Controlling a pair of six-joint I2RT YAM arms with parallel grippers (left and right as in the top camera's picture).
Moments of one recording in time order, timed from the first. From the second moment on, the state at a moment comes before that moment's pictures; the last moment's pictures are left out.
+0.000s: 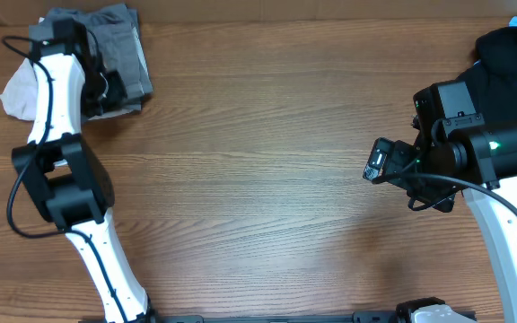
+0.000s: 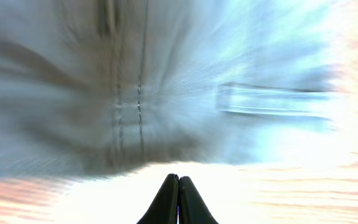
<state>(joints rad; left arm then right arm) 0.24 2.34 2.15 -1.19 0.11 -0.16 0.18 1.35 1.51 -1.54 -0.09 0.57</state>
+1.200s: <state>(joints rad) 0.24 2.43 2.23 -1.19 0.12 -0.16 0.18 1.35 1.51 -1.53 -0.09 0.57</state>
